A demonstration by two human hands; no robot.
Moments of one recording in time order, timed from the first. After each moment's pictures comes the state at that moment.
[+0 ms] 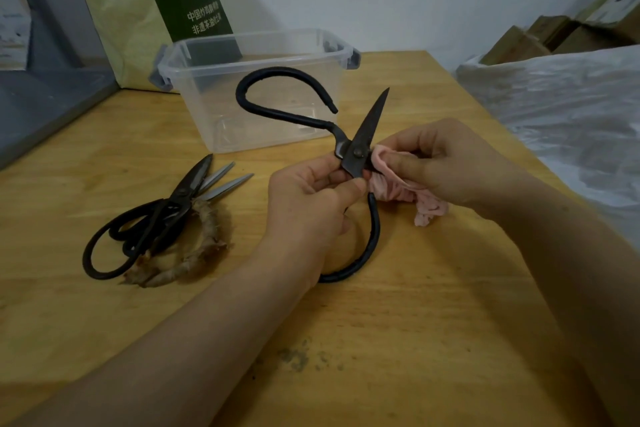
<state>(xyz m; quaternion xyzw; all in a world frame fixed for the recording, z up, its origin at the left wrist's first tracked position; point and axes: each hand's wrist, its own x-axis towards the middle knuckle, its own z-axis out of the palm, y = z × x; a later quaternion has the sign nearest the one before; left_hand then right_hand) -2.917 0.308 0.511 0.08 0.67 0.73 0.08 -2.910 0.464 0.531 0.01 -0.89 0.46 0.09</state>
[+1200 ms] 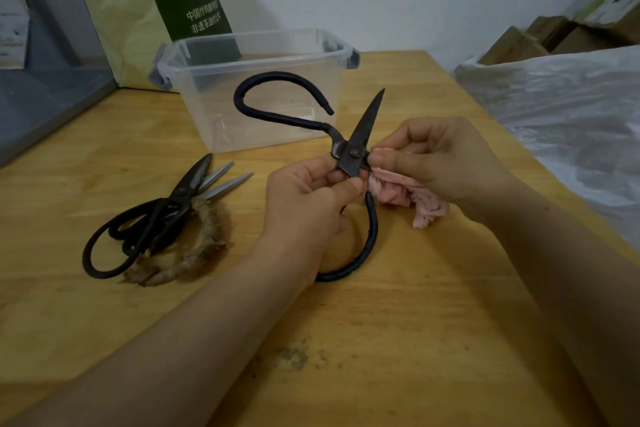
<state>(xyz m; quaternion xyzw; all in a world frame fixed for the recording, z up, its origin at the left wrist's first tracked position) -2.918 0.305 0.510 0.09 0.66 0.74 0.09 -2.913 0.462 0.524 -0.01 -0.81 0.57 0.13</state>
